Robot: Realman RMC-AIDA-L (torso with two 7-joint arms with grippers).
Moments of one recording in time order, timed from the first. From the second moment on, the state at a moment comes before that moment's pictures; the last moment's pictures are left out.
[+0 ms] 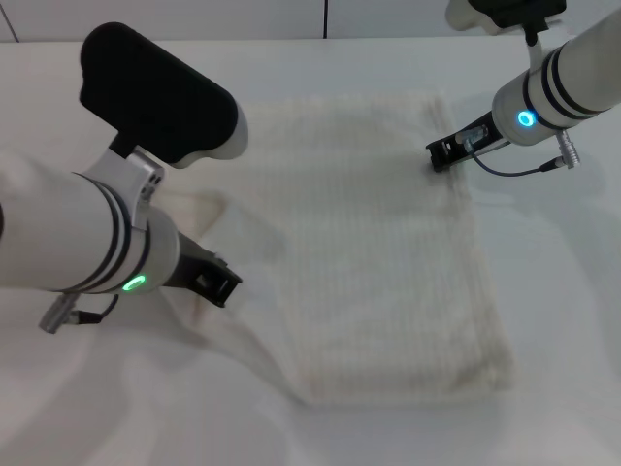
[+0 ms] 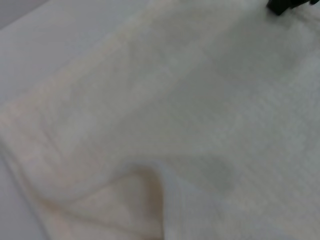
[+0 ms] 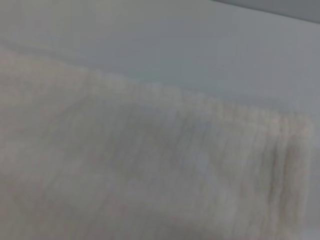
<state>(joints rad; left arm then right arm) -0.34 -2.06 -1.15 -1.84 2.89 -1.44 -0.02 0.92 2.07 -1.23 -0.61 -2.68 -0.92 2.76</state>
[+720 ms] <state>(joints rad) -0.33 -2.06 -1.27 -1.82 2.89 -1.57 -0.03 0.92 2.07 -1.23 -0.61 -2.68 -0.93 2.76</state>
